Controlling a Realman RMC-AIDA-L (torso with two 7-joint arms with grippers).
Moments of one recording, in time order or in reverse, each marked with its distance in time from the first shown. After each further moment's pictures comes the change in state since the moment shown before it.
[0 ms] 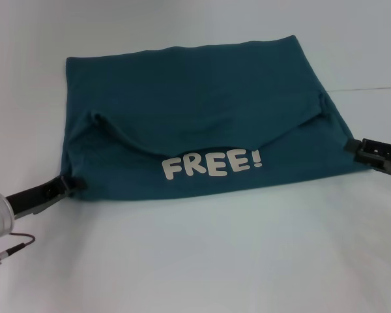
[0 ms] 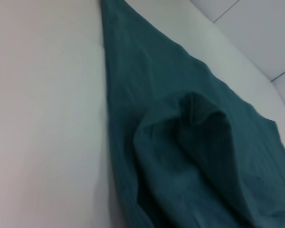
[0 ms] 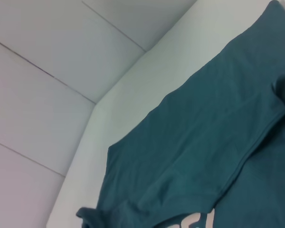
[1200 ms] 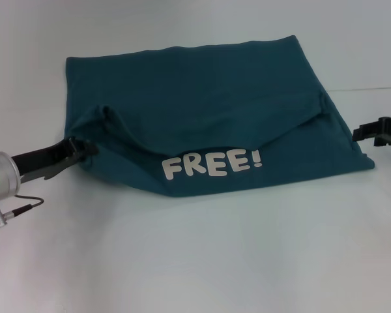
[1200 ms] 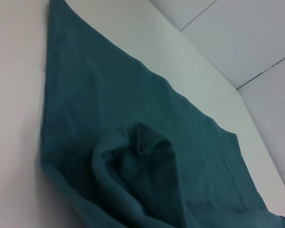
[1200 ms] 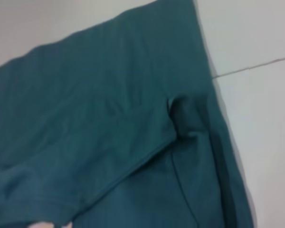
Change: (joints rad) left arm -0.089 0.038 0.013 0.029 0.004 0.063 -0.133; right arm 0.303 -0.109 -0.082 0.011 -0.605 0.270 0.361
